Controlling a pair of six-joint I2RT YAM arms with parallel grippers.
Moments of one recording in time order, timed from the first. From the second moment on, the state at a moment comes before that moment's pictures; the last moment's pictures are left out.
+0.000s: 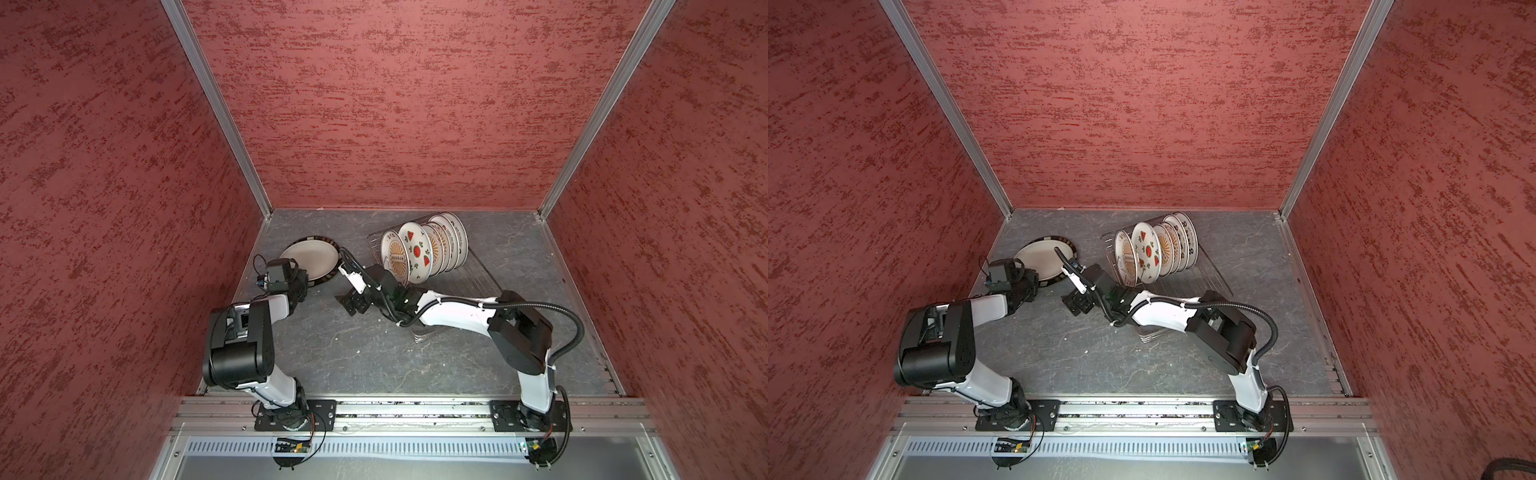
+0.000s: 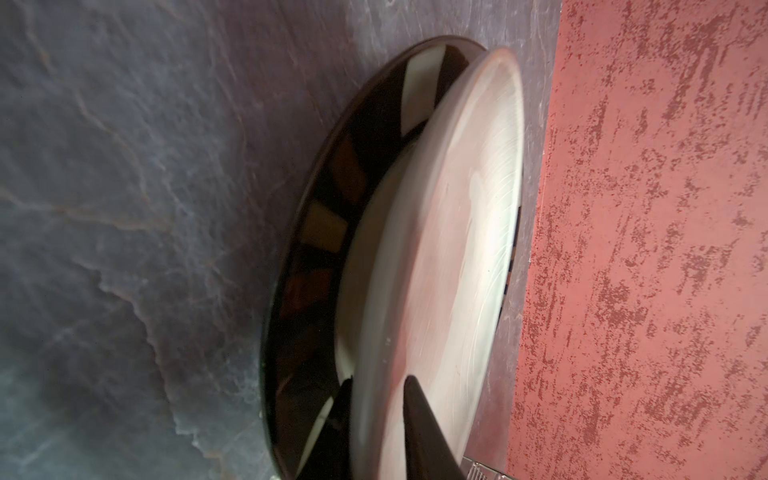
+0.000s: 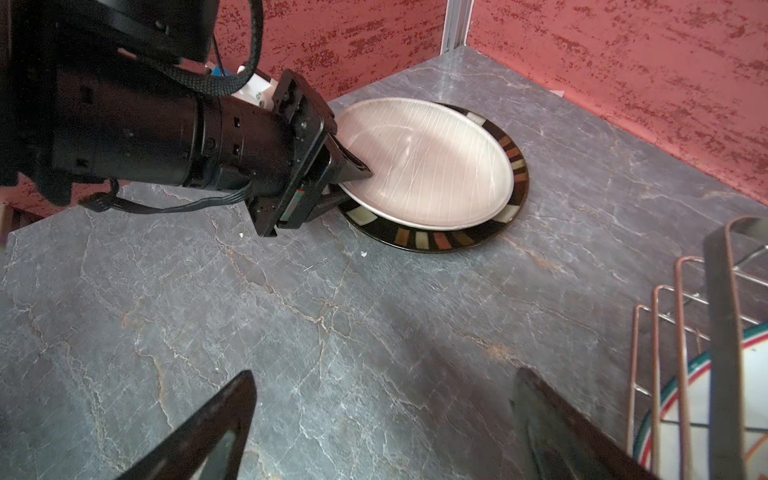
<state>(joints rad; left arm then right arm) 0.19 1.58 0.63 0.24 0.13 -1.33 1.01 1.98 1.38 0.14 0.04 0.06</state>
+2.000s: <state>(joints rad) -0.12 0.72 0.17 0.21 -0.29 -1.15 1.09 1.61 0.86 0.67 0.03 -0.02</state>
